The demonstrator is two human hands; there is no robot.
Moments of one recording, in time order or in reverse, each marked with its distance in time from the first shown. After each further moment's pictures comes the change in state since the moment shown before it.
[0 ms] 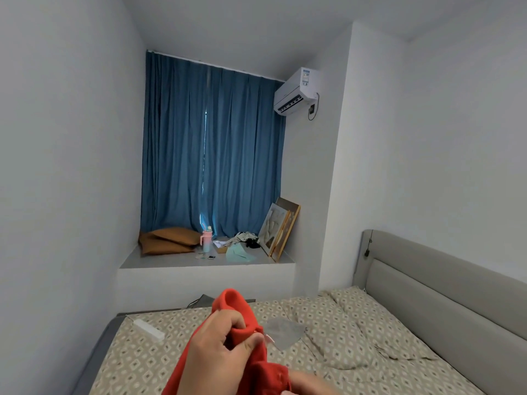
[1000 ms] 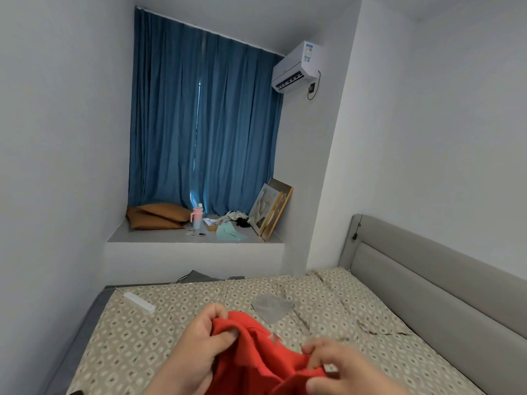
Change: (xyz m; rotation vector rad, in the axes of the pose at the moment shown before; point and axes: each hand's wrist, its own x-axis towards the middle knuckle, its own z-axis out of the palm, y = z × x) left_hand -0.010 -0.052 -0.020 -0.871 -0.394 -0.759; right_hand -0.025 0.087 -0.045 0.819 -0.677 -0.136
